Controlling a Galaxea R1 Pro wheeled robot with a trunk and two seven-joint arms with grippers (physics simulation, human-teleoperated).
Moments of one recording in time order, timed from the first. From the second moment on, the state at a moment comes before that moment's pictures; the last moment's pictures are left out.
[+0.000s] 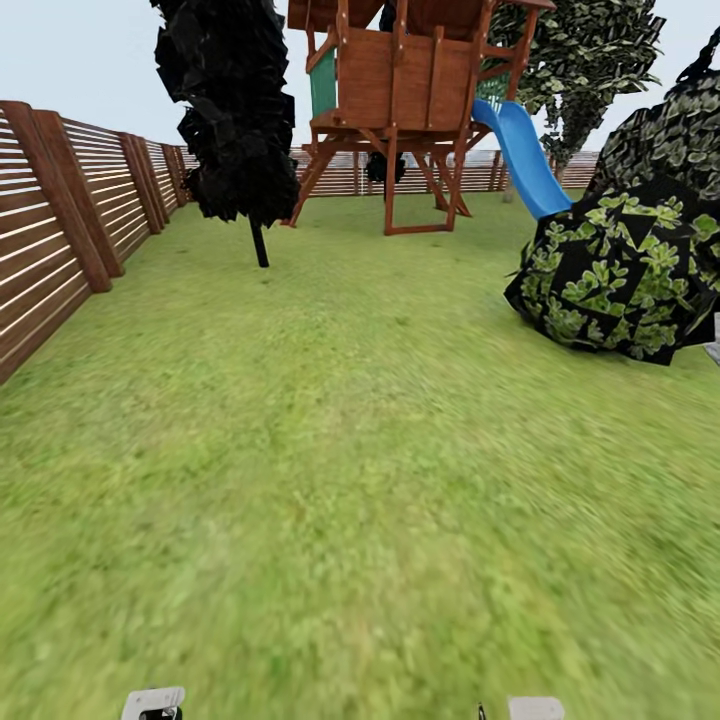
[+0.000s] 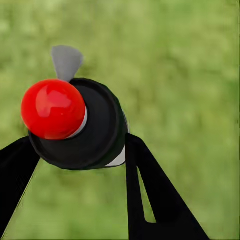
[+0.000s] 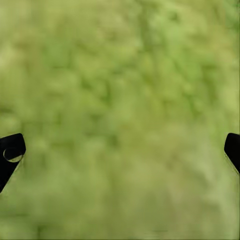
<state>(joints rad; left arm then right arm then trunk) -0.37 0.16 0.64 -0.14 -0.49 -0.32 -0.19 -0.38 0.01 -0.44 -0.03 0.55 -0.48 -0.22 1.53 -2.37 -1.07</state>
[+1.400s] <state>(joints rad) -0.37 0.16 0.64 -0.14 -0.49 -0.32 -0.19 -0.38 -0.01 -0.44 -0.03 0.55 -0.48 -0.21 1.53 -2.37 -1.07</state>
